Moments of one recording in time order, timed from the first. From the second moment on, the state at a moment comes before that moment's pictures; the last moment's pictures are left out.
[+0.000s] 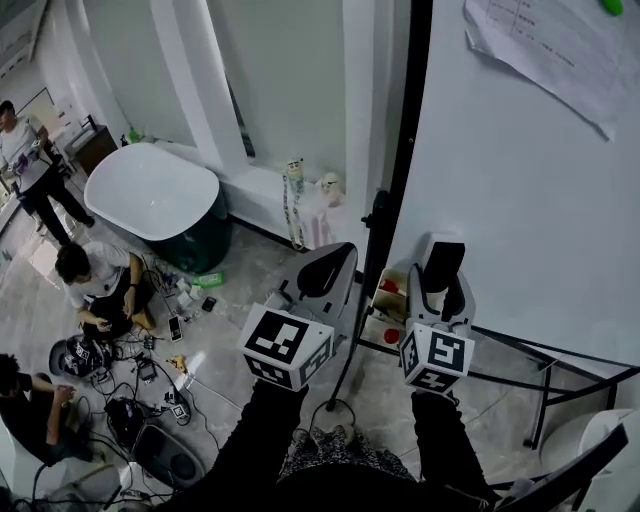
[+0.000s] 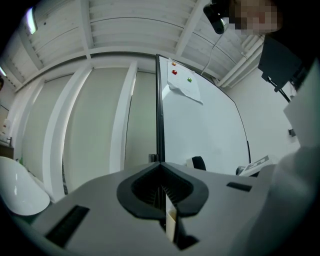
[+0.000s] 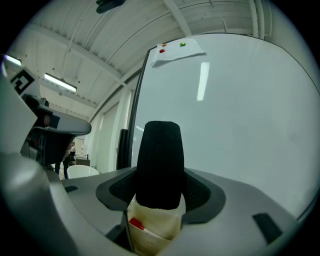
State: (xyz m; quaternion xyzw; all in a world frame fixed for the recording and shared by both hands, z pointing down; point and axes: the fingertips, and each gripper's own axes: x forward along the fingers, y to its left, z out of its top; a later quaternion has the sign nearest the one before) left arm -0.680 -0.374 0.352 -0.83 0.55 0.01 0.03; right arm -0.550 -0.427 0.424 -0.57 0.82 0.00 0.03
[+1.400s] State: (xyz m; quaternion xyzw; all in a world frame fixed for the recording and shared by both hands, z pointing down) left arm -0.677 -0.389 0.372 -0.85 0.53 0.01 0.01; right arm -0.555 -0.437 0.494 -0.59 0.81 -0.06 -0.06
